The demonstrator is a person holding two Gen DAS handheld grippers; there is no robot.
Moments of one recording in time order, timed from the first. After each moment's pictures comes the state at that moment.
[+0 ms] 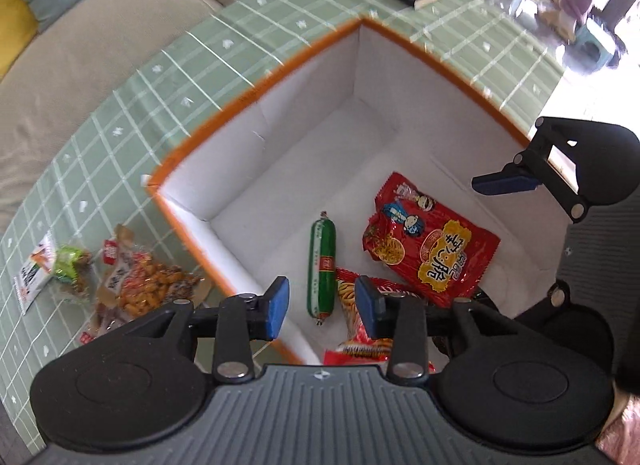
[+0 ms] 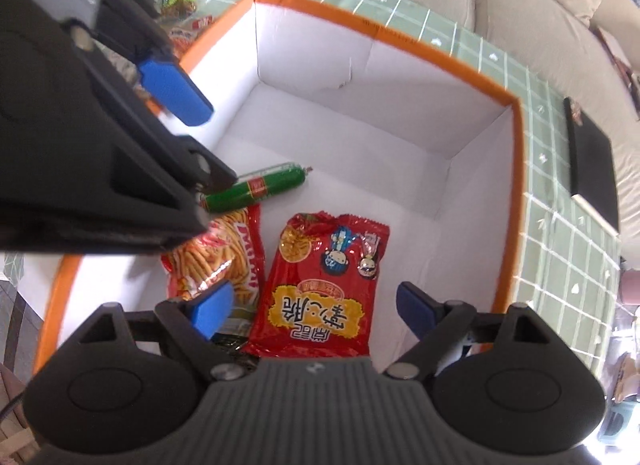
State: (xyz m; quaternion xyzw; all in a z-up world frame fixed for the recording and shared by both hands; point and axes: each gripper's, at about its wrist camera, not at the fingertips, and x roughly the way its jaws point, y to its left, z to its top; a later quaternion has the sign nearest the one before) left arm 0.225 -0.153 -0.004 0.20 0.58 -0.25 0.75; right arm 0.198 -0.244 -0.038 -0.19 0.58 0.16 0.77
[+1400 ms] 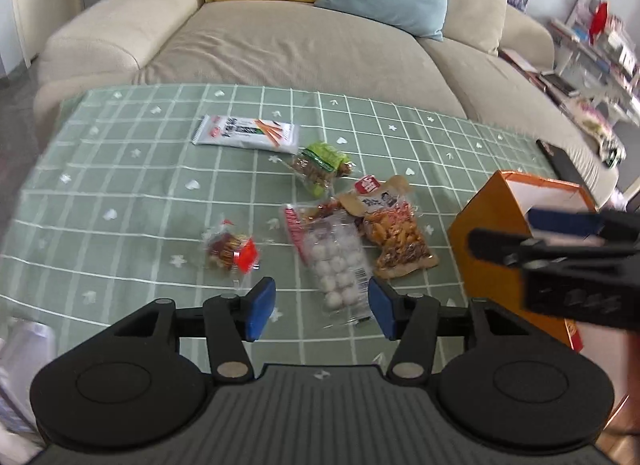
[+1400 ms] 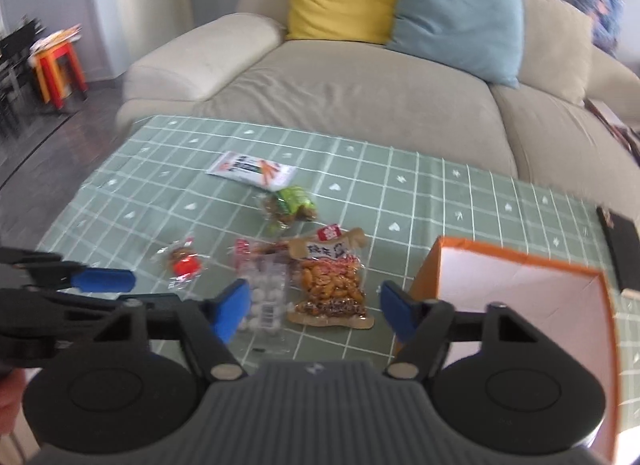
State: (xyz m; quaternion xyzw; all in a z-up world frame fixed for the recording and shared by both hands) left arm 0.166 0.116 -0.024 -0.10 0.47 -0.04 0.88; right arm 0.196 -0.073 0.025 -0.07 0.43 0.17 0.89
